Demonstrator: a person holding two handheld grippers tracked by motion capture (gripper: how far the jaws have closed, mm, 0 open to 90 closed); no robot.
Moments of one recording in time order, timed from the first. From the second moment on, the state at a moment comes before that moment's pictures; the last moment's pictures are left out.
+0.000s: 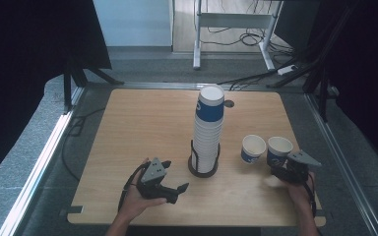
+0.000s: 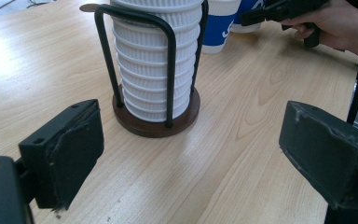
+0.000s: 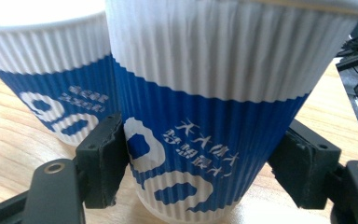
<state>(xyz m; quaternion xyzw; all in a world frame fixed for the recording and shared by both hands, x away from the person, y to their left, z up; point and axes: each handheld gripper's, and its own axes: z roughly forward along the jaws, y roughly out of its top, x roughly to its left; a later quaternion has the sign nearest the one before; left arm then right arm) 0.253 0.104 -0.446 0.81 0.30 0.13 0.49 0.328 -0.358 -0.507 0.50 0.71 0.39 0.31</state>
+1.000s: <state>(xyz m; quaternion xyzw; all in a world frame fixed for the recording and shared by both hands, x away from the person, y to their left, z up) 0.252 0.107 -0.445 0.81 0.30 0.14 0.49 0.311 -0.366 -0.500 0.52 0.69 0.40 0.31</state>
